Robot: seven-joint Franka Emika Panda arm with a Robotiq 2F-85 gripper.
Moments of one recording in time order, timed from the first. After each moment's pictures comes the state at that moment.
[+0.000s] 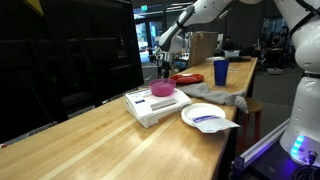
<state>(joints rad) -0.03 0.52 0.21 -1.75 0.19 2.34 -1.04</state>
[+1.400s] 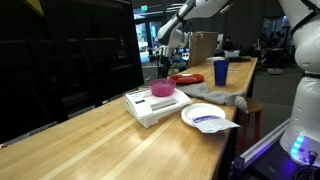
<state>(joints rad) -0.03 0.47 0.23 -1.74 0.20 2.26 -1.08</state>
